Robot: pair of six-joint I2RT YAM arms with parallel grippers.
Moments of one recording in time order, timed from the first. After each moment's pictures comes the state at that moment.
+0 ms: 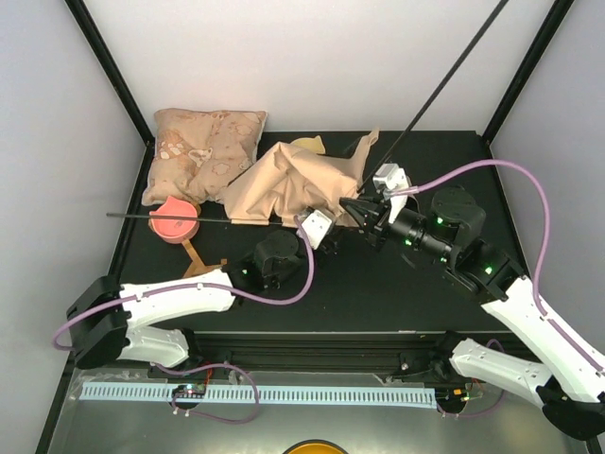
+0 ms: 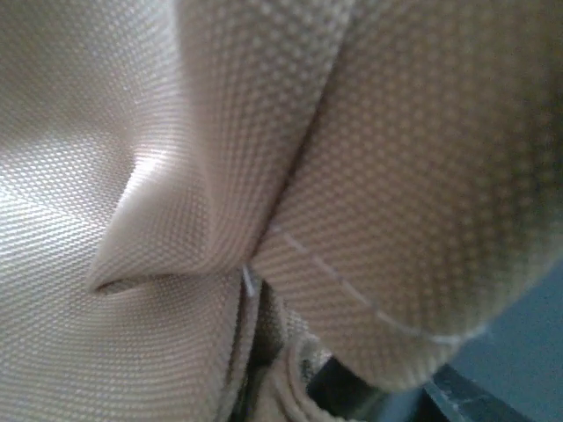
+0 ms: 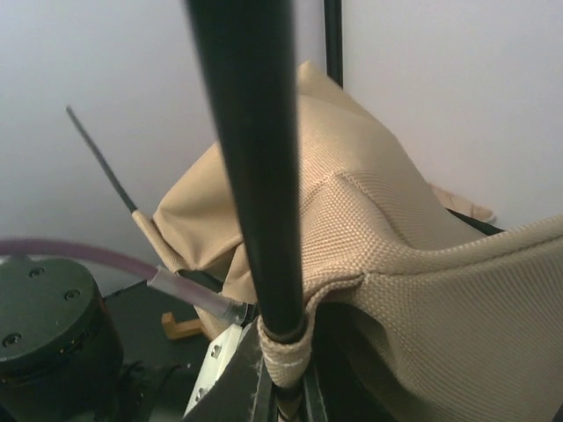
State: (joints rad) left arm -1.07 1.31 0.78 0.44 -0.39 0.00; right arm 0.77 0.91 1.15 -0.34 -0.24 0.08
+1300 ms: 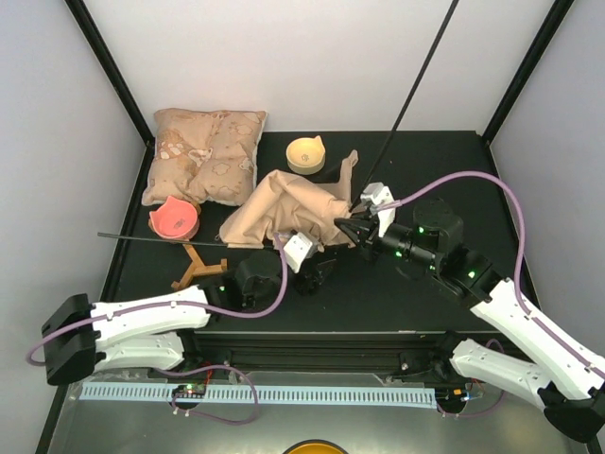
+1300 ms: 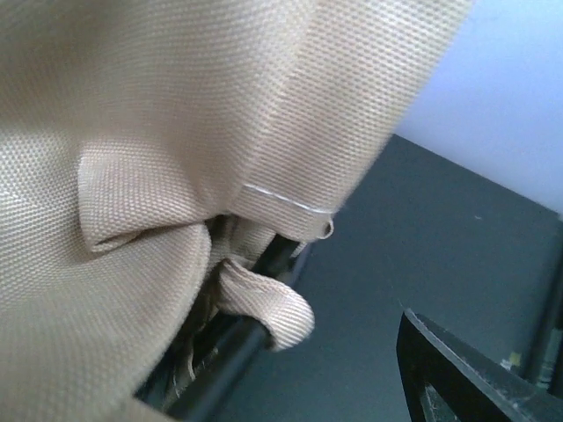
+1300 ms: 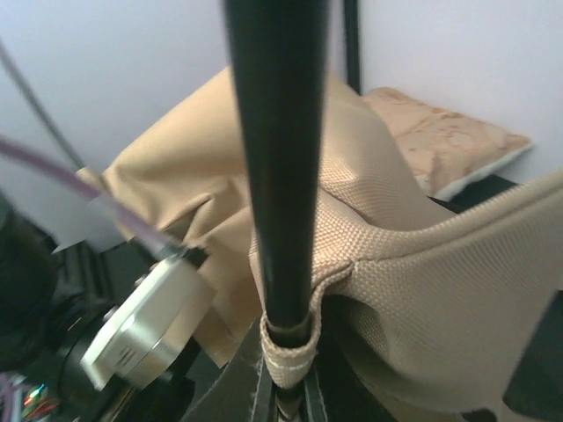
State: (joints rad) left arm -1.10 1.05 0.60 0.16 -0.17 -0.28; right arm 0.77 0.88 0.98 -0.32 -0.32 0.09
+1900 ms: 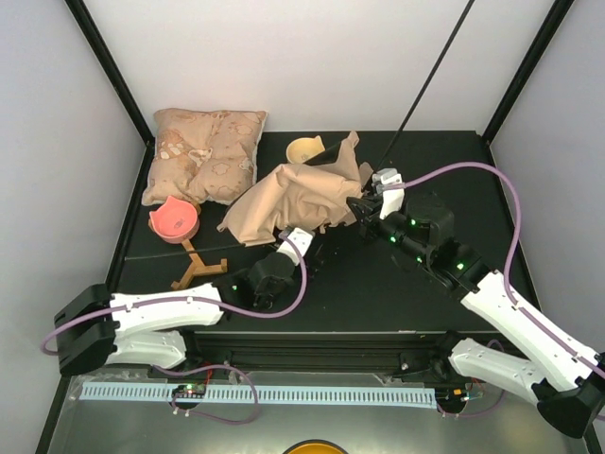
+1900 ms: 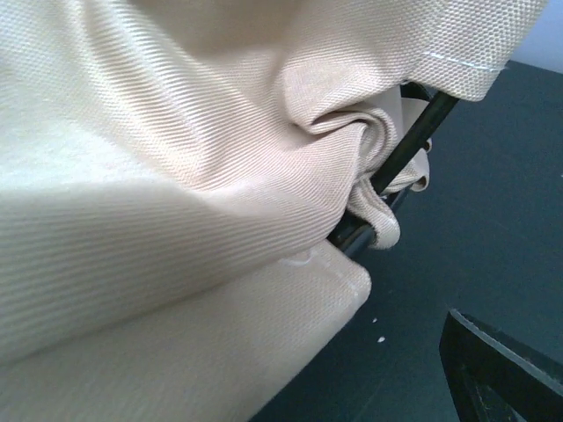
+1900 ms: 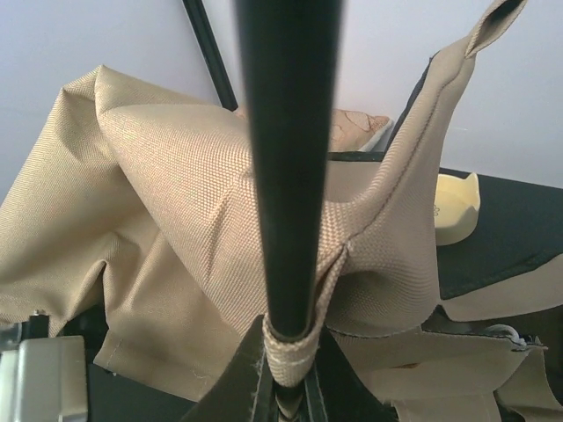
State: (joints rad) left arm -1.12 1.22 0.63 0.24 -0.65 -0.10; right arm 0.72 0.94 0.95 -0.25 -0.02 0.25
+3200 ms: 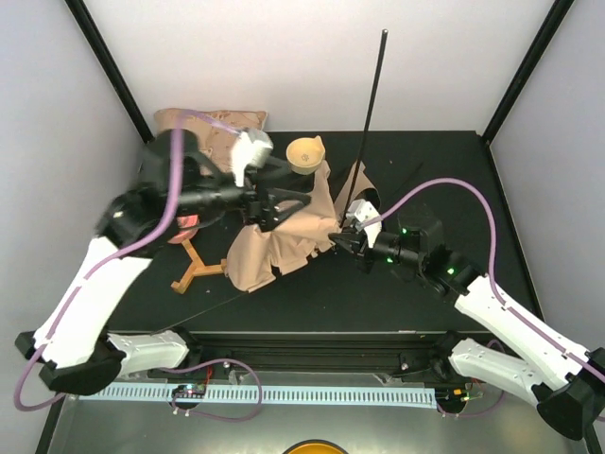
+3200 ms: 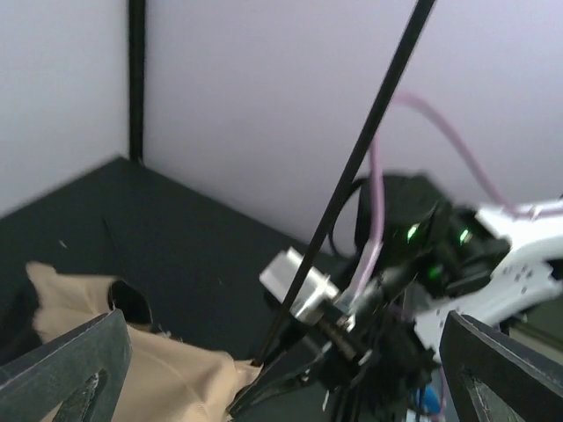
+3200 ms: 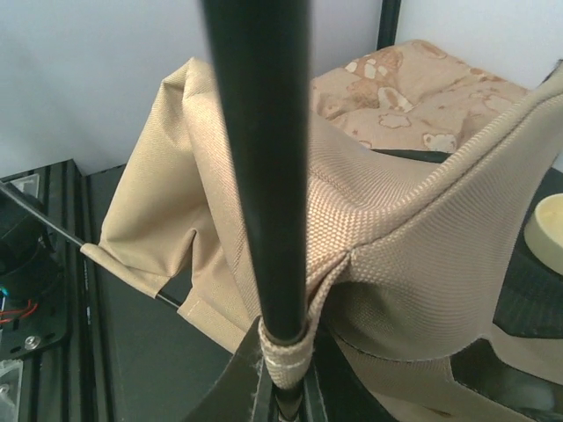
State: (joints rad) left arm -0.68 1.19 1.77 -0.78 0.52 -0.18; right arm 0.71 0.92 0.82 -0.22 -0.41 -0.08
